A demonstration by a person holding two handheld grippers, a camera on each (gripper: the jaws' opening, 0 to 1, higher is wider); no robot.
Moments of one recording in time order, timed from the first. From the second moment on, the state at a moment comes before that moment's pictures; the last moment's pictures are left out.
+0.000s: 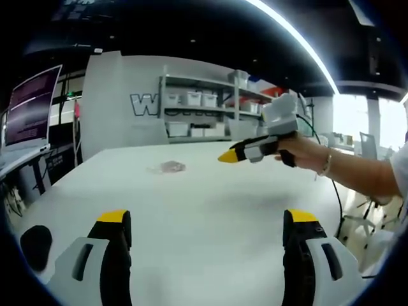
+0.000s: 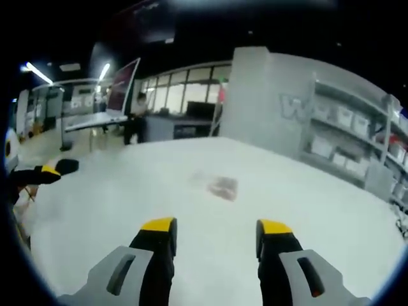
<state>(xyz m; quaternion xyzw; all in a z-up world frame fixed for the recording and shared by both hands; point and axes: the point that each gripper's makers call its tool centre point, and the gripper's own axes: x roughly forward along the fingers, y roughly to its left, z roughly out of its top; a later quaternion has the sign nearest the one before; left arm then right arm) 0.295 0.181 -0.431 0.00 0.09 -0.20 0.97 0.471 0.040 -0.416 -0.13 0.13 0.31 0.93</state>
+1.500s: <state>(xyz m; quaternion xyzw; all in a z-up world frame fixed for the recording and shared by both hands) 0.307 0.183 -0.428 0.01 0.09 -0.21 0.97 0.528 0.073 -0.441 -0.17 0.14 0.34 0.91</state>
